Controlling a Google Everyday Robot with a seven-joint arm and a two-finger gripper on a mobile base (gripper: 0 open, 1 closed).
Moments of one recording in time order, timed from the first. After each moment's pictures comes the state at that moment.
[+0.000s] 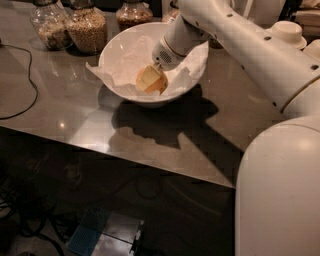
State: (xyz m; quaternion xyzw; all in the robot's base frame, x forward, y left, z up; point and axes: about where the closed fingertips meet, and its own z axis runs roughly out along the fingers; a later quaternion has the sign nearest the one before) arm 0.699 0.034 0.849 -0.53 0.79 0.18 0.24
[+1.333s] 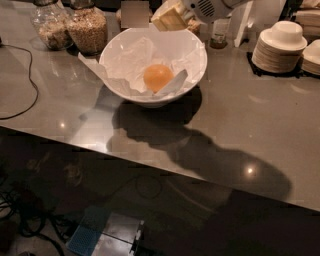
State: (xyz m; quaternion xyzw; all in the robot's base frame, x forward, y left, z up) arm 0.614 -0.003 1.049 -0.55 0.68 0.13 0.46
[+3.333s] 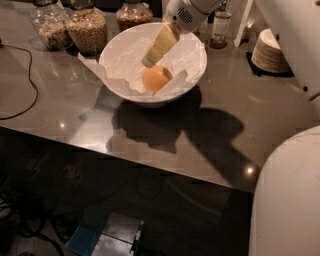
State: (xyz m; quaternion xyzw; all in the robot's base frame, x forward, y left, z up) arm 0.675 0.006 0.965 -0.56 0.76 0.17 0.29
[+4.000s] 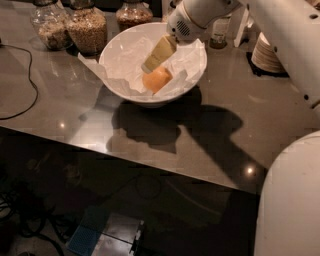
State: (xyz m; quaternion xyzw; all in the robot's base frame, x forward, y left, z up) arm 0.687 0.005 0.934 -0.52 0.78 0.18 0.29
